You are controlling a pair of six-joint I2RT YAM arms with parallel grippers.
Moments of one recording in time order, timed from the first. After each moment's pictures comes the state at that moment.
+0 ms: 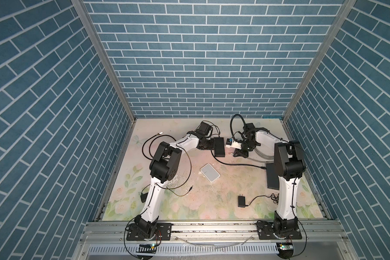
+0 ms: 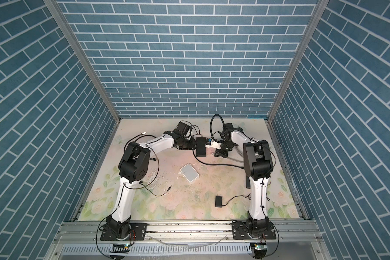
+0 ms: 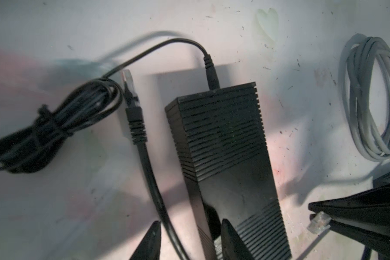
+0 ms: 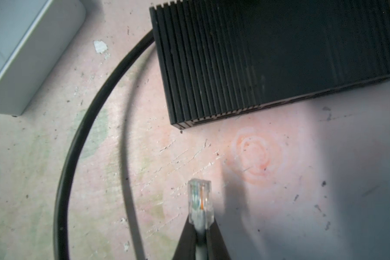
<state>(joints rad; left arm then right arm) -0.54 2.28 1.75 -0.45 0.27 -0.39 0.28 2.14 1.58 -0.87 -0.47 -1.13</state>
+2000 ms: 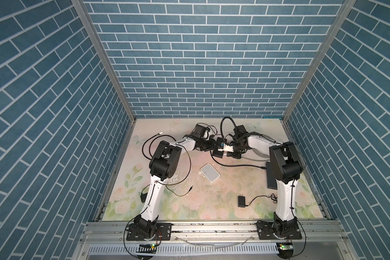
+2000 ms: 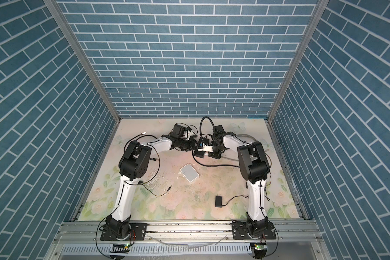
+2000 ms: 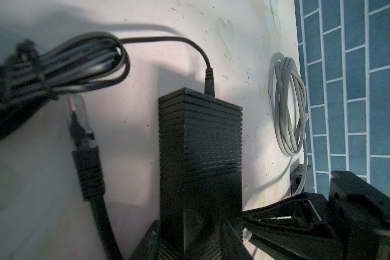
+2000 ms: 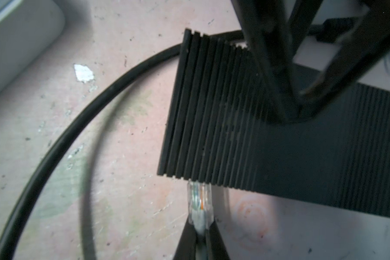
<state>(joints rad) -0.48 2.32 1.66 -0.18 0.58 -0.55 0.41 2.10 1.49 -0.64 -0.35 -1.13</state>
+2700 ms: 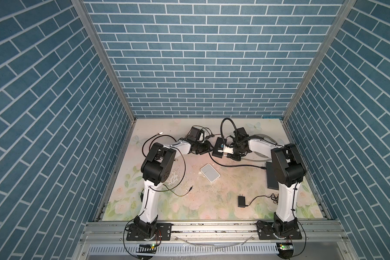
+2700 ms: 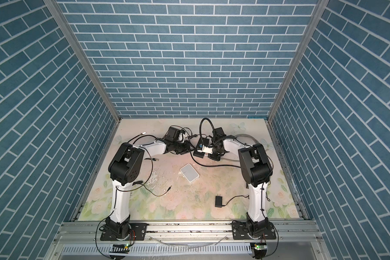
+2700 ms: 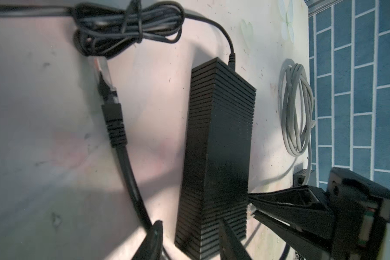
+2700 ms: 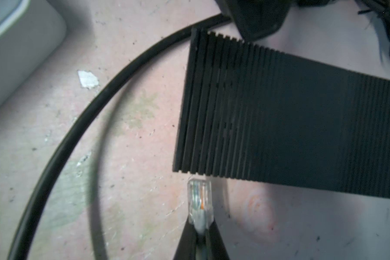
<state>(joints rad) -0.46 2.14 1.42 -0.12 0.52 -0.62 0.41 2.03 1.37 -0.54 -0.33 -1.05</state>
